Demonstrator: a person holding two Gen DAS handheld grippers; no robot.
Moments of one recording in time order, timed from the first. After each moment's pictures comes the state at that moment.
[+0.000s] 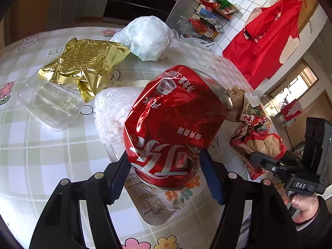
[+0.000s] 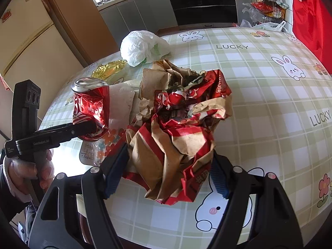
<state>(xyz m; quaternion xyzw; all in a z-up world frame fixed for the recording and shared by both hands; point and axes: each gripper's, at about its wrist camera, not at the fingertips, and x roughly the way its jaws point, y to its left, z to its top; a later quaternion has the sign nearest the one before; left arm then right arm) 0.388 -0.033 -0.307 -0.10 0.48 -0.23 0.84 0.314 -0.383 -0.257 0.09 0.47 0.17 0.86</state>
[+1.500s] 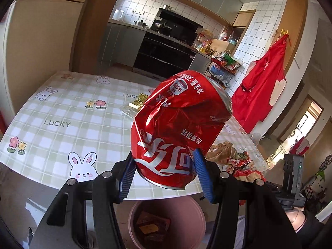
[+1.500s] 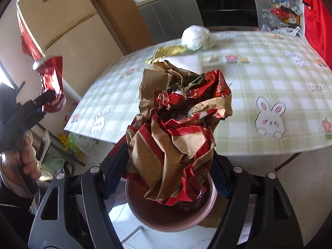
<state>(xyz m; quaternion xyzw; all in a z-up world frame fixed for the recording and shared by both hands) 0.142 0.100 -0.169 -0.16 0.31 -0.14 0.93 0.146 -0.321 -0.203 0.09 0.45 0.25 0.85</state>
